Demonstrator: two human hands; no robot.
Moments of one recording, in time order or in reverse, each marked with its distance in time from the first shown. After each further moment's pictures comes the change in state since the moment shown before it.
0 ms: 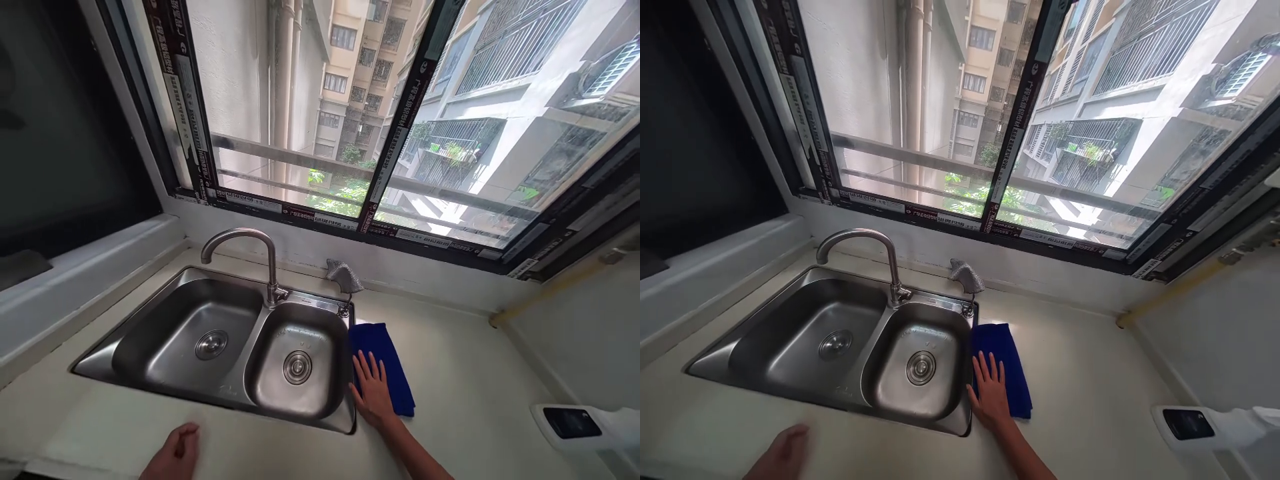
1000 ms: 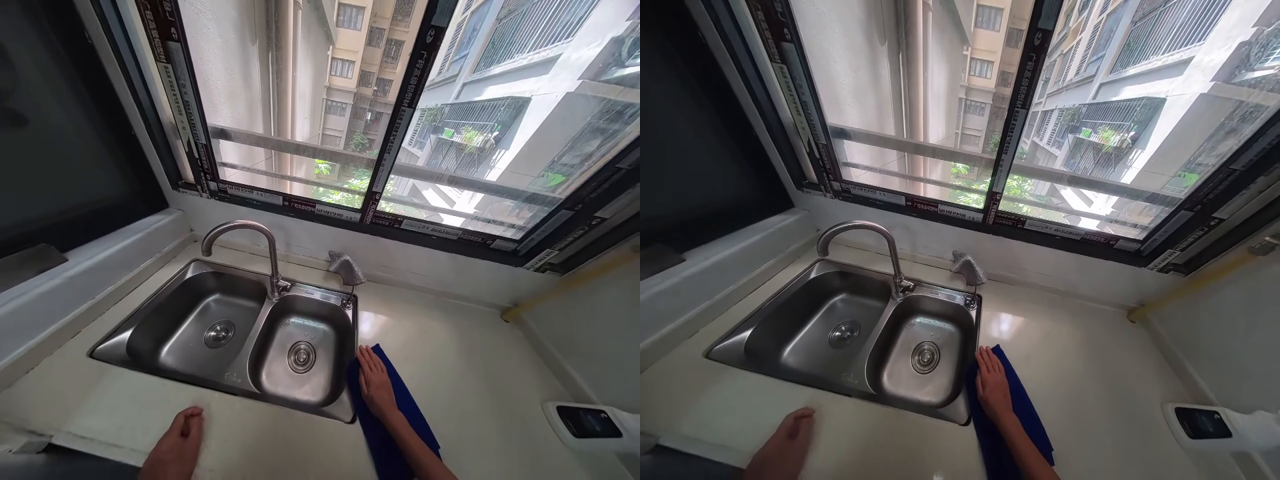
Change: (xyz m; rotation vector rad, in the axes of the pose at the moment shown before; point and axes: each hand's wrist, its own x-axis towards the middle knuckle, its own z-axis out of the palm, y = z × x) left_hand -0.008 0.005 -0.003 0.011 0.094 0.004; right_hand -0.003 0.005 0.000 0.092 0.092 -0.090
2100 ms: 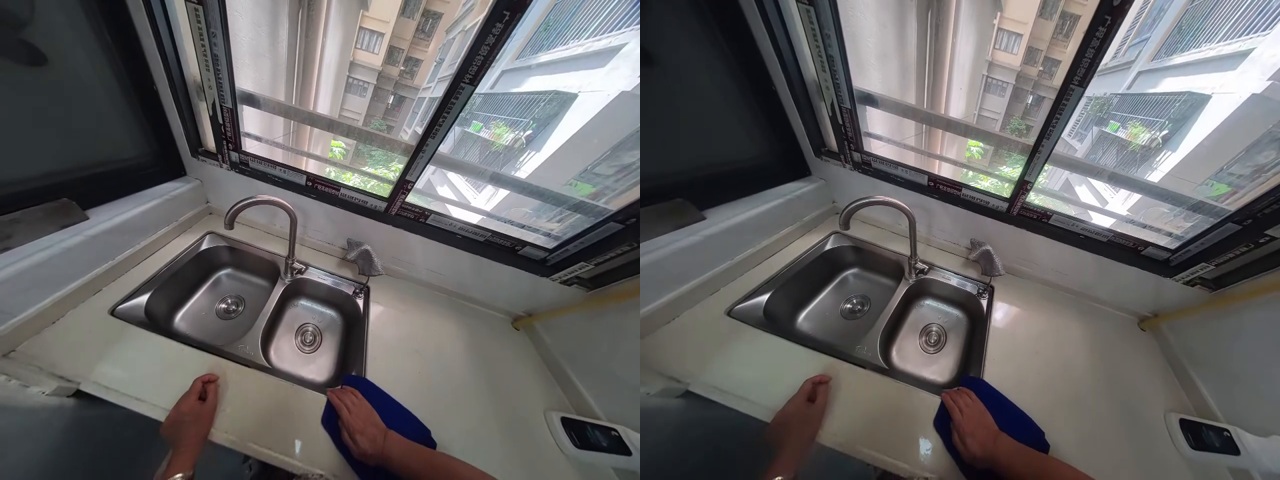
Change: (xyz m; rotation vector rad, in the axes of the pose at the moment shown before) left_hand -0.012 0.005 0.006 -0.004 0.114 0.089; right_hand -0.042 -0.083 -0.060 0.298 -0.486 -0.517
